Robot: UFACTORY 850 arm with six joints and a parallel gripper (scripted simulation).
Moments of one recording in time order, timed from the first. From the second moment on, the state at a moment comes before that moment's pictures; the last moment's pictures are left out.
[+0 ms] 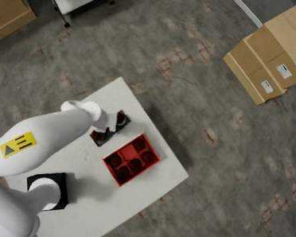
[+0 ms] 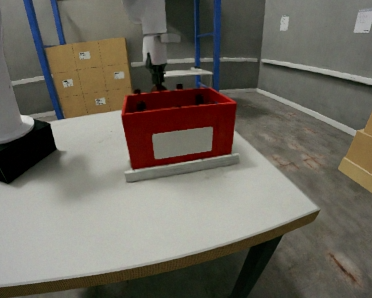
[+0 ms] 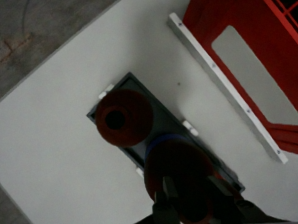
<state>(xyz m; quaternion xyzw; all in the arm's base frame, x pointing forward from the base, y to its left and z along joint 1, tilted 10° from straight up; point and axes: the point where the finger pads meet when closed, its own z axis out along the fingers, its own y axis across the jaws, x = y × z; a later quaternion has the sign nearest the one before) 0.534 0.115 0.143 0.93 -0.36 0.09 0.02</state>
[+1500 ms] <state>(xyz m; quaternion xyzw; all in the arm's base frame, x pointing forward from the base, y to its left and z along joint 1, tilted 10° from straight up) 0.531 0.116 0.162 0.93 -0.36 0.09 0.02</state>
